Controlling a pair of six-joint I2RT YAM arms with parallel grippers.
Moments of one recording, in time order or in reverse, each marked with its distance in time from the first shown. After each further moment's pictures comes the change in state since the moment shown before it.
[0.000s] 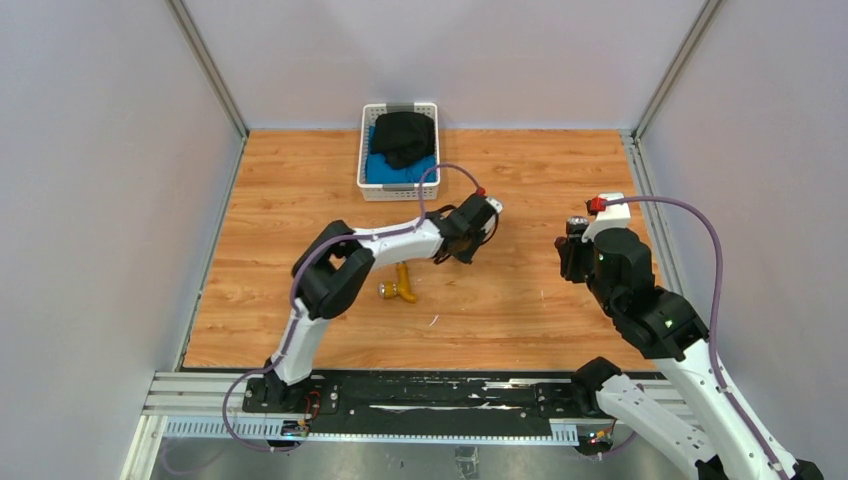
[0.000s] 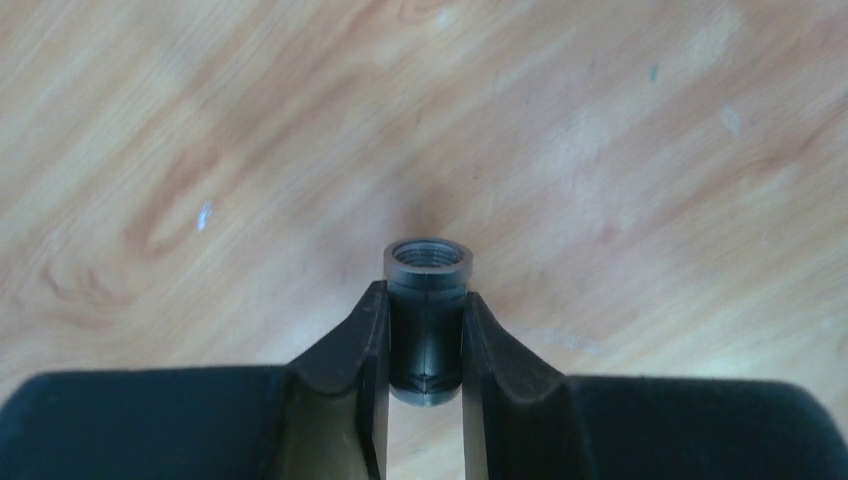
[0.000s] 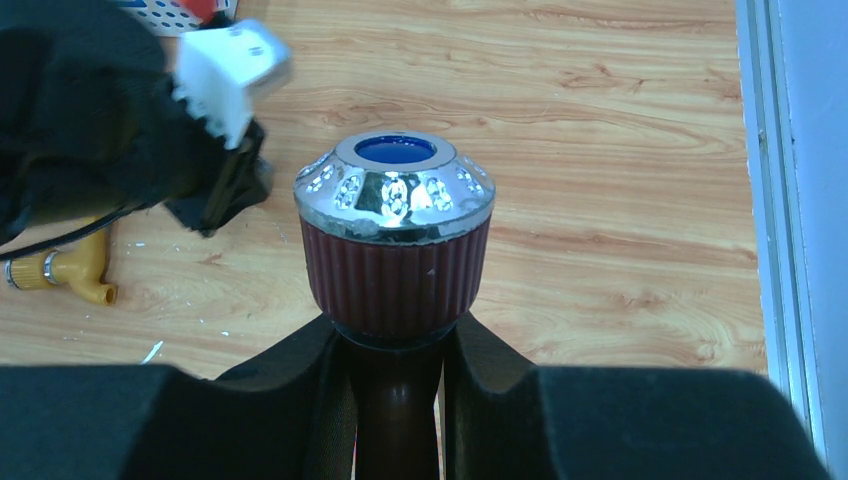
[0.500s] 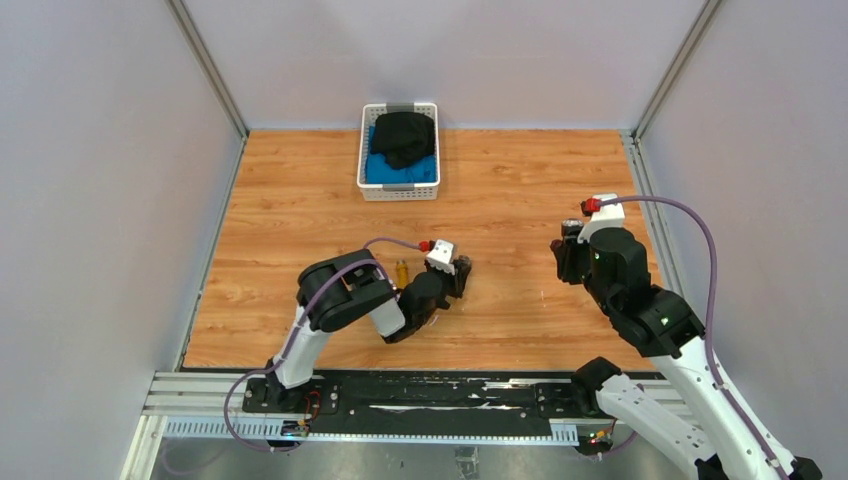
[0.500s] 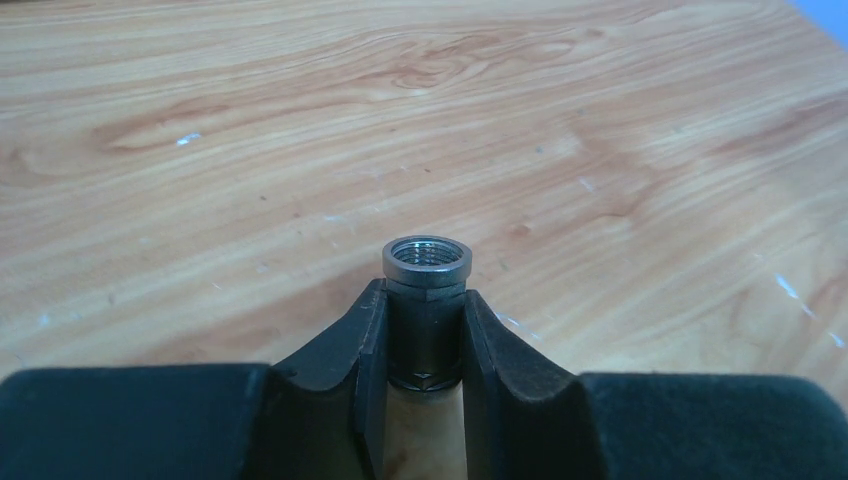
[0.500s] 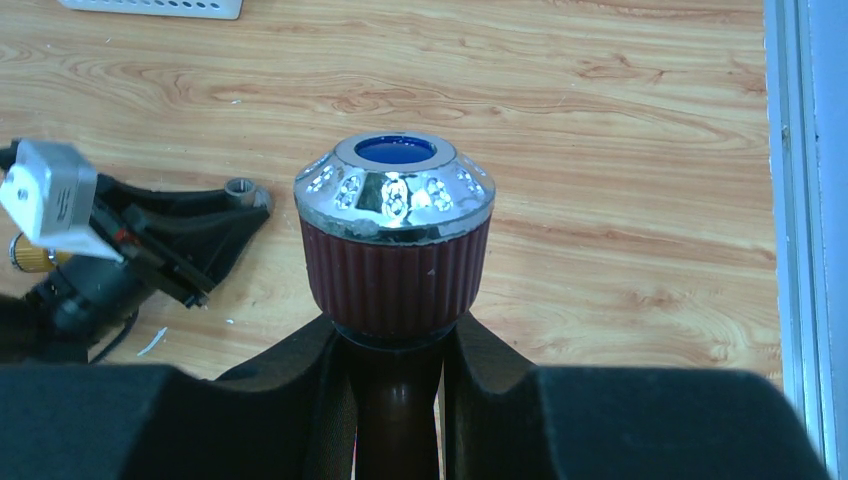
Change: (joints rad) left arm -0.111 -0.114 -0.954 1.608 -0.233 -0.194; right arm 0.000 0.003 -0.014 0.000 -0.029 0.000
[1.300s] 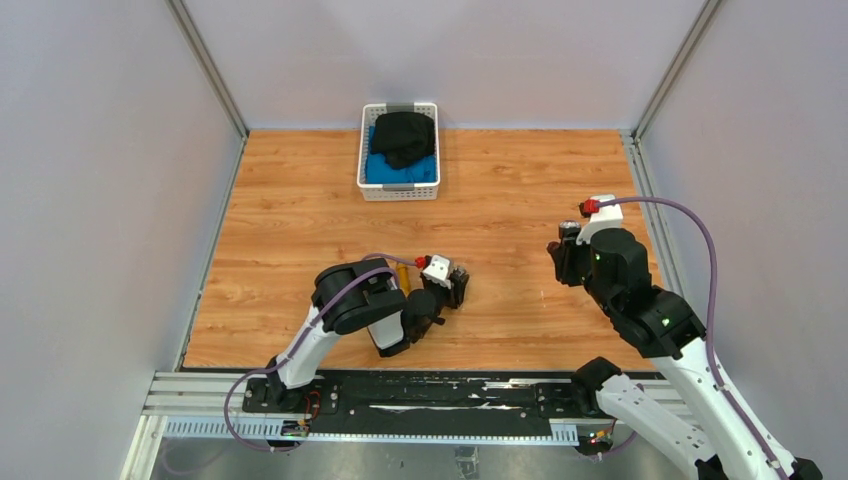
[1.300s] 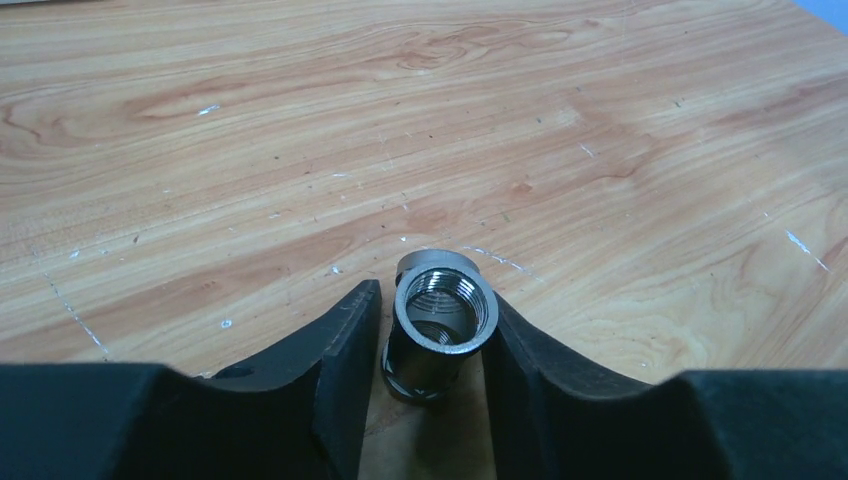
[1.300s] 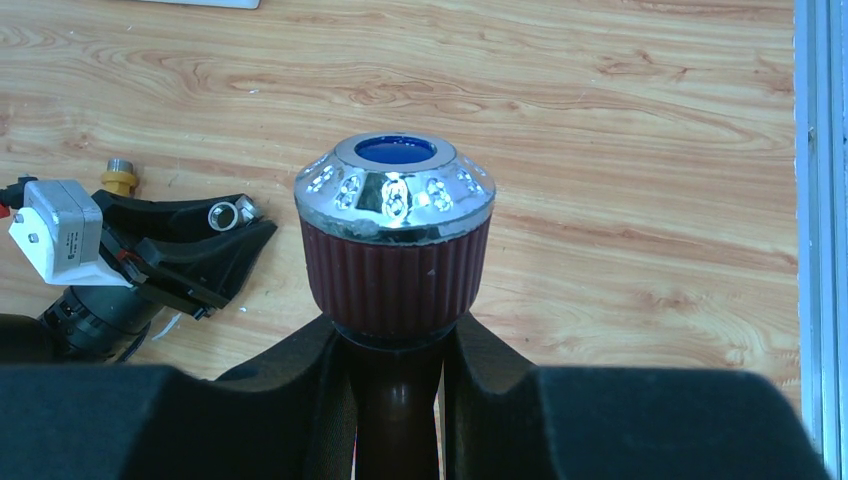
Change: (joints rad) left arm -0.085 0.134 -0.107 0.361 -0.115 0.086; right arm 0.000 0.000 0.000 -0.008 -0.039 0.002
